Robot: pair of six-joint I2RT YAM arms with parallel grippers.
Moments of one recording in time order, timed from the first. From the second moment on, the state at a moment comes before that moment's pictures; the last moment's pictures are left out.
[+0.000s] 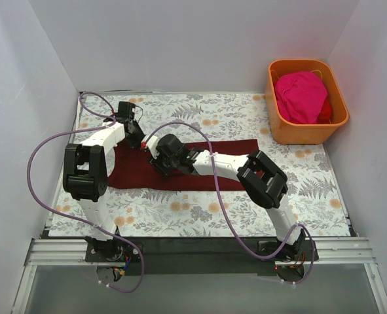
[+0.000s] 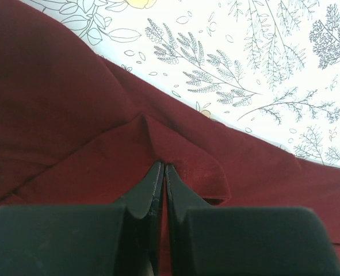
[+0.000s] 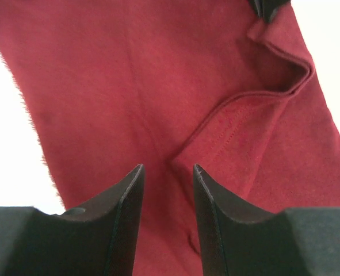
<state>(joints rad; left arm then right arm) -0.12 1.88 1.34 -0.51 0.01 -0.64 1.00 2.10 1.52 -0.07 -0.10 -0.11</state>
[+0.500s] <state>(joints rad) -0.12 1.89 1.34 -0.51 0.01 -0.62 1.00 2.19 1.55 -0.09 0.02 -0.16</state>
